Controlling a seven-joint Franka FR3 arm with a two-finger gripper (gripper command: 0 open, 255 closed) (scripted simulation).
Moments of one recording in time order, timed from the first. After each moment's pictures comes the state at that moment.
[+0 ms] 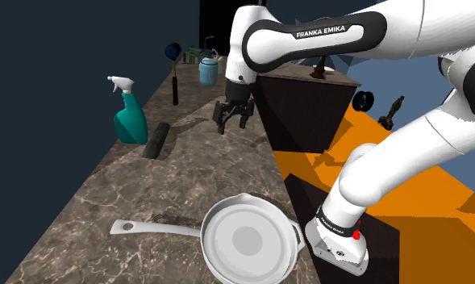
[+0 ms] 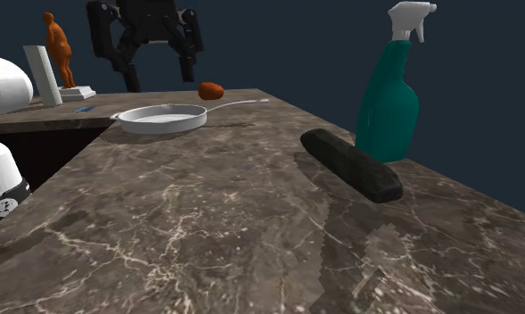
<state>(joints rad) -0.03 -0.47 0.26 -2.34 0.20 1.89 0.34</state>
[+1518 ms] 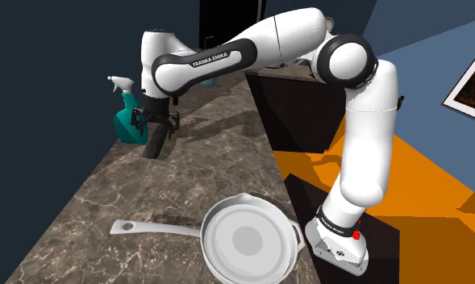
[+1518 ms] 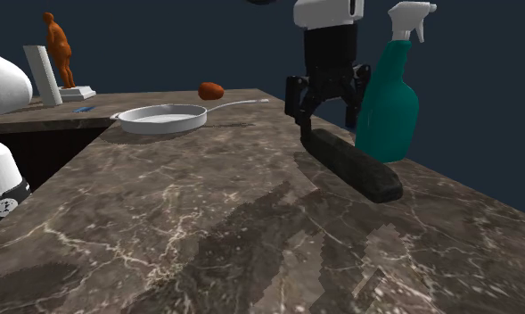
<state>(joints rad) 0.02 0.36 0.41 -1.67 -0.12 2.11 1.19</state>
